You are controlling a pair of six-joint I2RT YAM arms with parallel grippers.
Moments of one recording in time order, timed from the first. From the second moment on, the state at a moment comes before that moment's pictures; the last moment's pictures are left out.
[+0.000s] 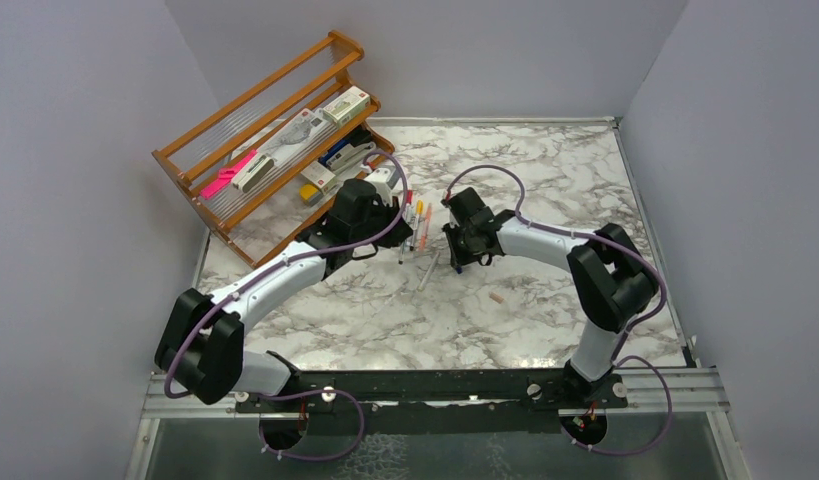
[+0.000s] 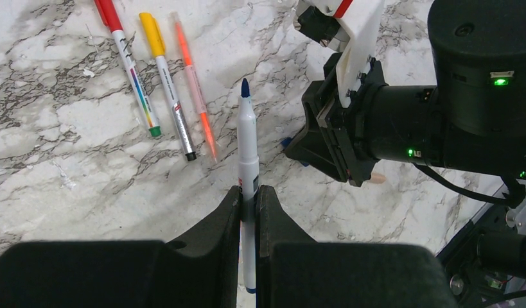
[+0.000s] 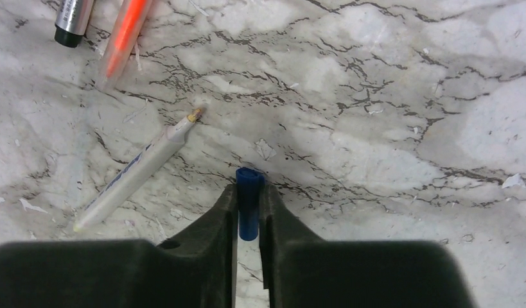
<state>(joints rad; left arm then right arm) -0.58 1.36 0.90 -0.08 0.19 -0.41 0.64 1.79 1.09 -0.36 0.03 0.25</state>
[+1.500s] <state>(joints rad) -0.78 1.42 0.91 0.32 0.35 -0.67 0.35 1.18 0.95 0.09 -0.36 0.73</state>
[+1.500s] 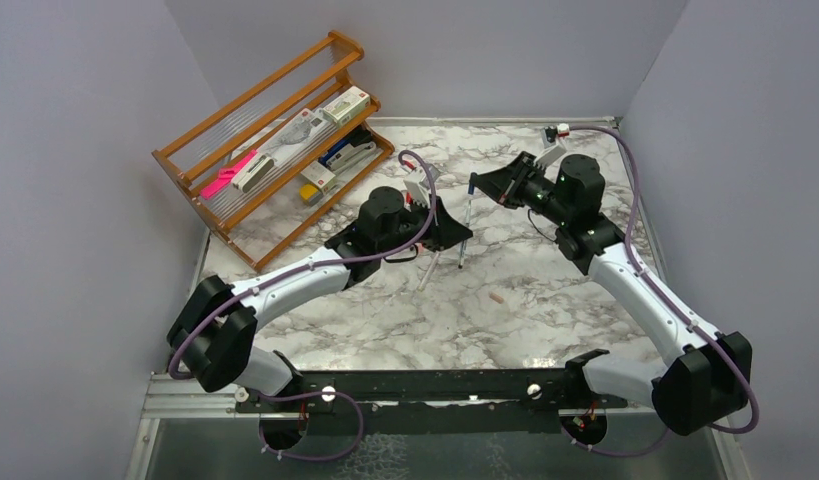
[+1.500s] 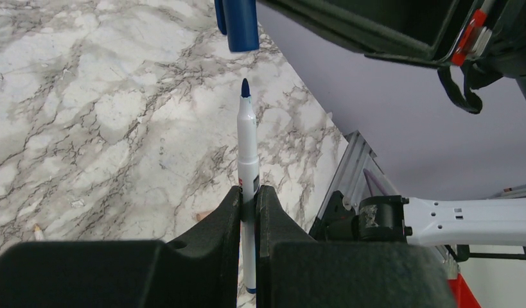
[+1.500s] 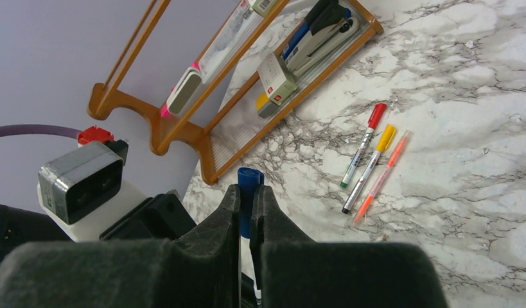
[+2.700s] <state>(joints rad) -0.78 1.43 0.94 0.33 0.35 -0.66 0.35 1.17 0.94 0.08 -0.37 0.71</state>
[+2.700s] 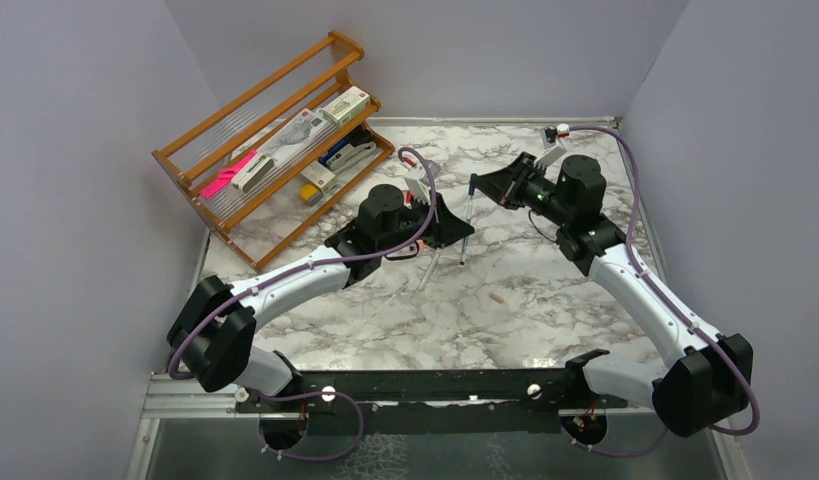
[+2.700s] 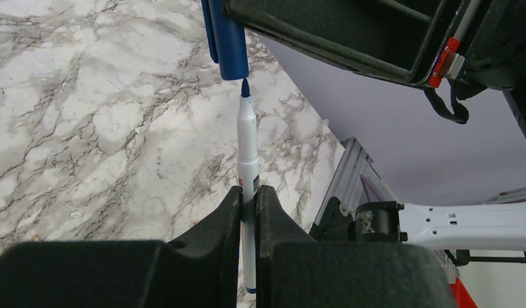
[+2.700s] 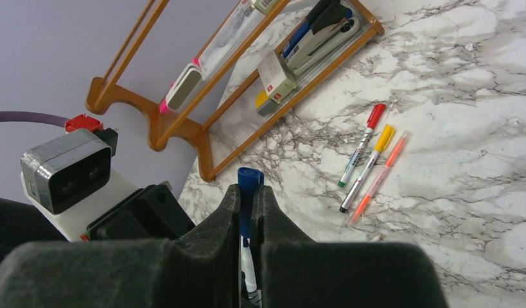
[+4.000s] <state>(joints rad) -0.78 1.44 0.94 0.31 0.34 -0.66 0.35 1.14 0.95 0.08 -0.38 0.68</state>
